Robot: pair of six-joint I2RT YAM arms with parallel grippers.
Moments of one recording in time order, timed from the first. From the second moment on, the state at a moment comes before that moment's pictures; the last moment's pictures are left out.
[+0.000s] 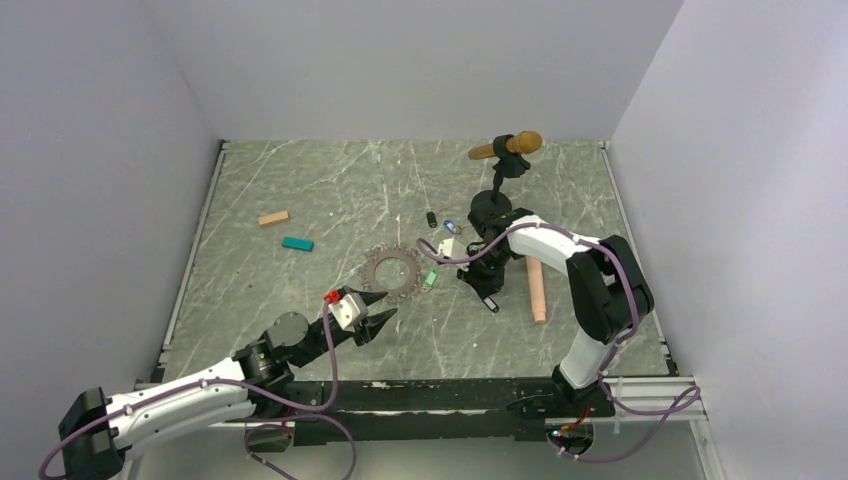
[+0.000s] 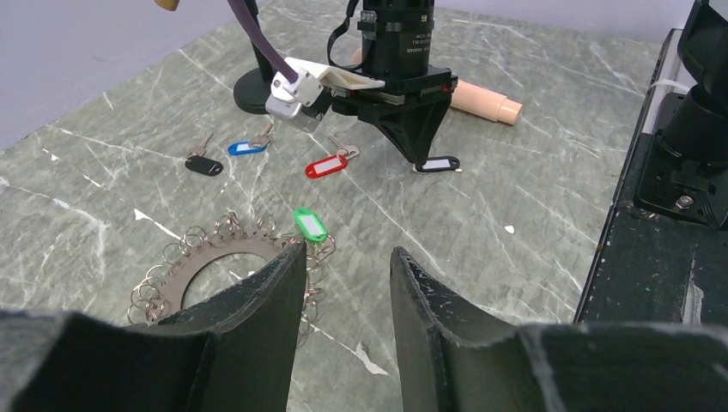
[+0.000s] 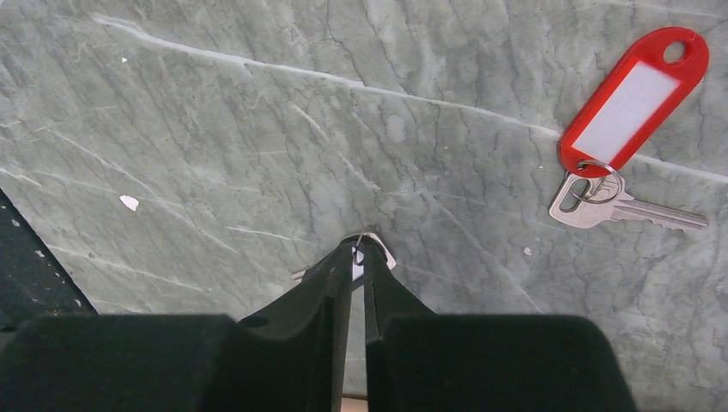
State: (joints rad) left arm -1.05 0.52 0.15 0.41 -0.08 0.08; right arm 0.48 1.73 1.08 -0.84 -0.35 -0.85
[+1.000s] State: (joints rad) left arm -1.05 0.50 0.13 0.41 -0.09 0.05; right arm 0.29 1.50 1.03 -0.82 -0.71 -0.92
